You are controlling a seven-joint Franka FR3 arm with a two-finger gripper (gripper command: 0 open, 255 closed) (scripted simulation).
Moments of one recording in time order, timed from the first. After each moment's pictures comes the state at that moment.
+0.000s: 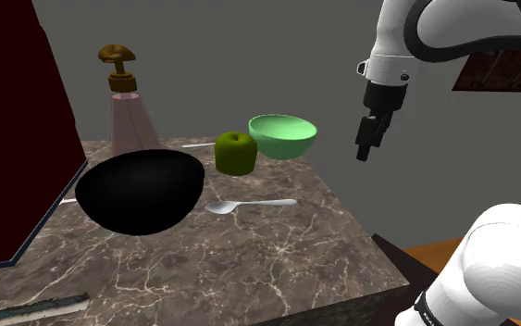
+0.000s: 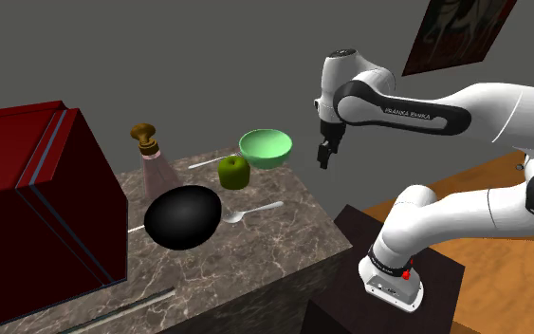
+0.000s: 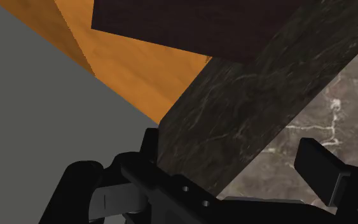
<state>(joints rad) 0.02 -0.83 0.02 -2.45 -0.05 1.58 -0.11</state>
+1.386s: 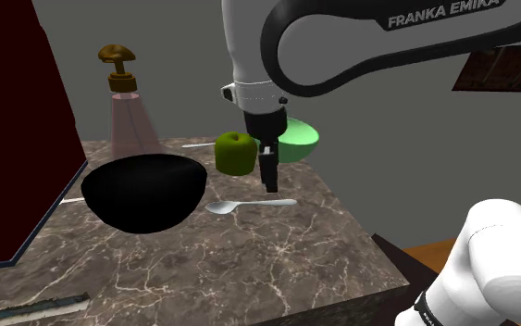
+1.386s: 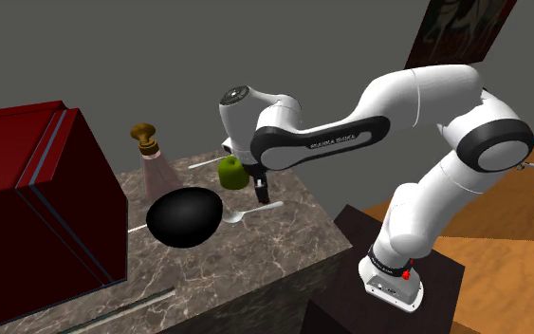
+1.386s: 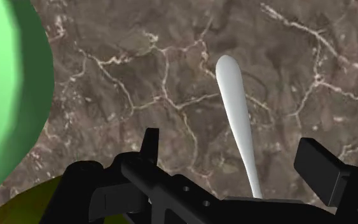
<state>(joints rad) 0.26 -0.26 0.32 -2.08 -0.08 1.67 -0.21</state>
